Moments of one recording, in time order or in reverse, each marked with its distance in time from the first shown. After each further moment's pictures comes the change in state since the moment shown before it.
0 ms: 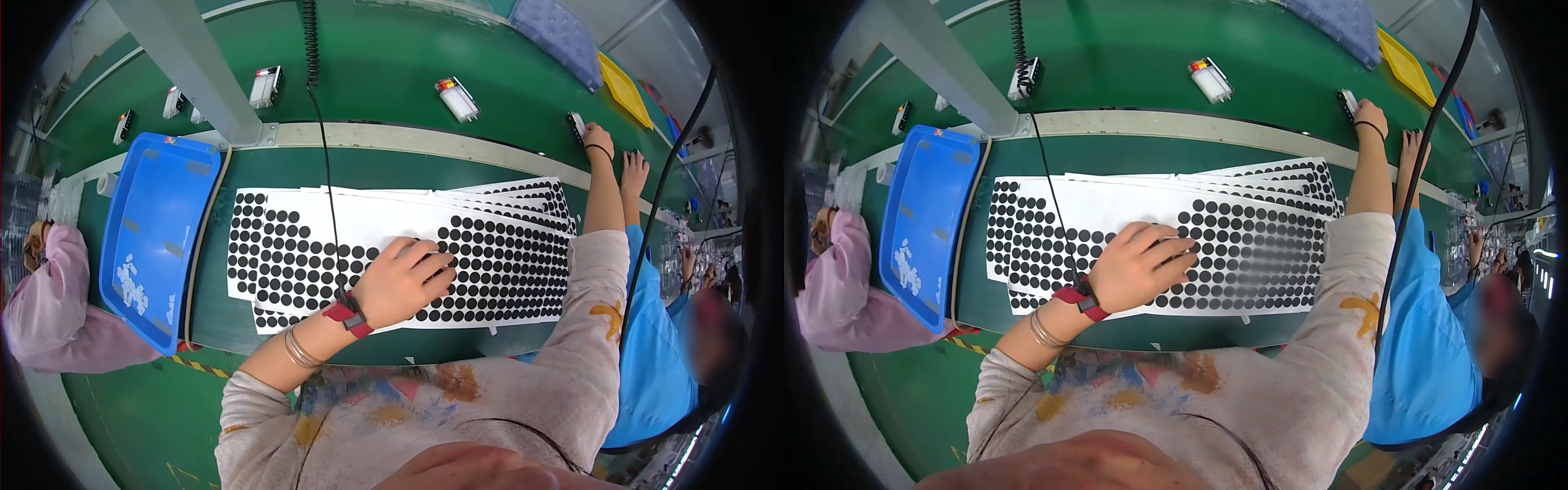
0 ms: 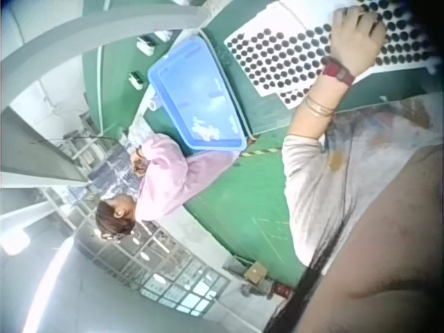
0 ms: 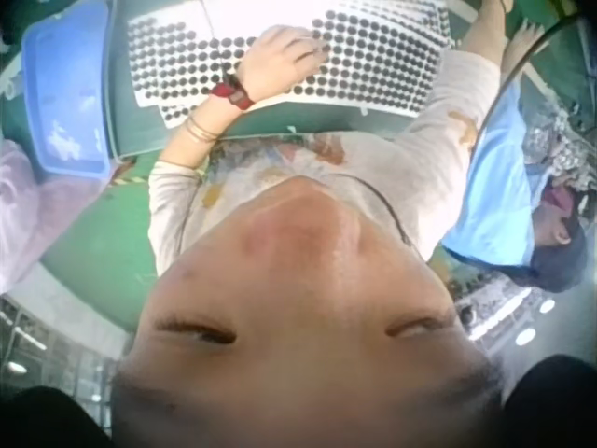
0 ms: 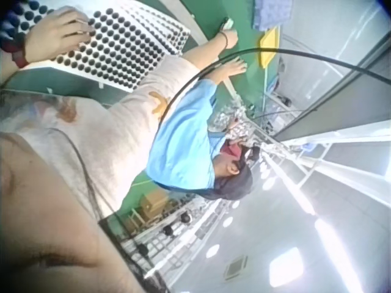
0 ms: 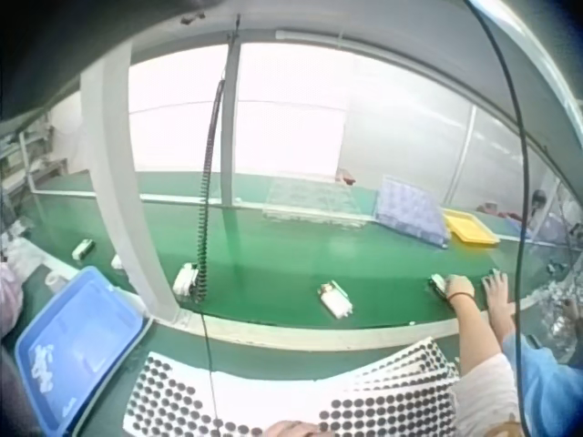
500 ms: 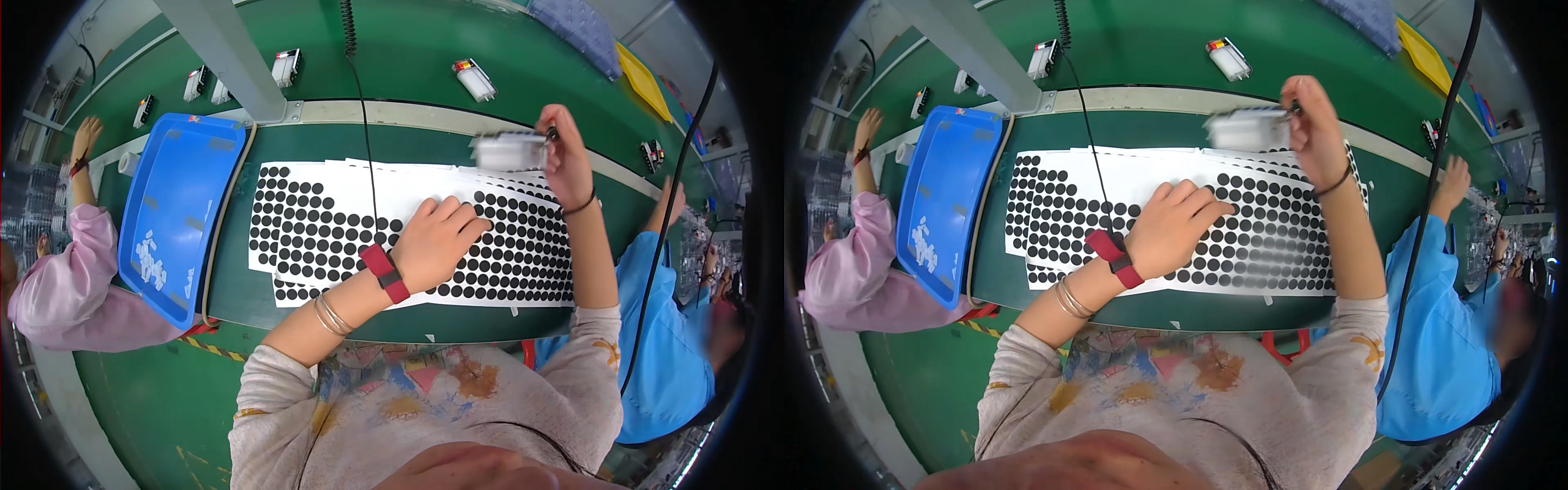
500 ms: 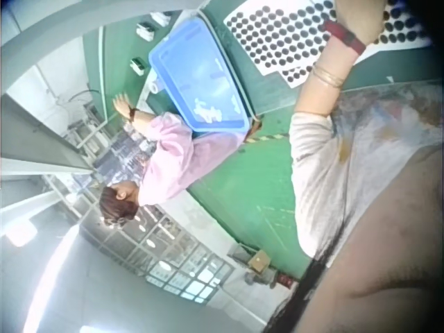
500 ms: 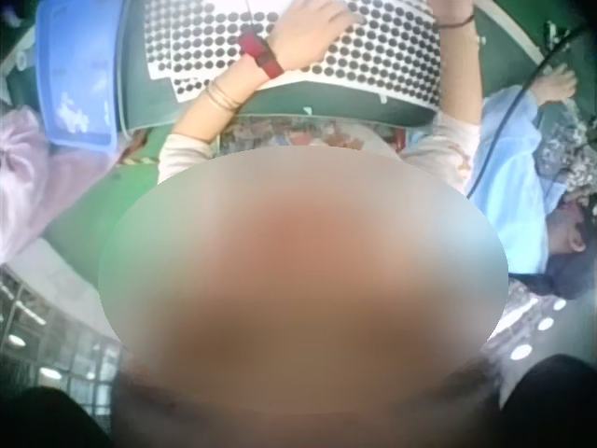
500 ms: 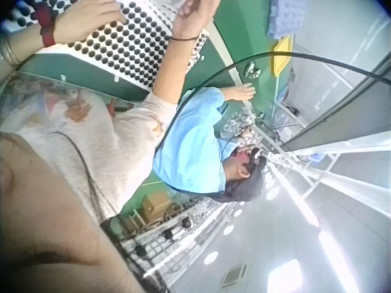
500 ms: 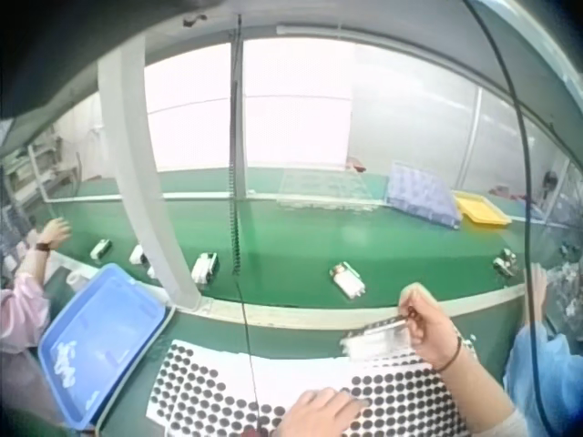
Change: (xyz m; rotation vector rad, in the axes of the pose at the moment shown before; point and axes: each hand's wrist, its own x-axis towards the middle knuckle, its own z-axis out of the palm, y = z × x) left_hand 0.021 0.004 0.003 -0.044 -0.077 -0.172; right_hand -0.226 -0.137 -0.105 1.900 -0.601 -0.295
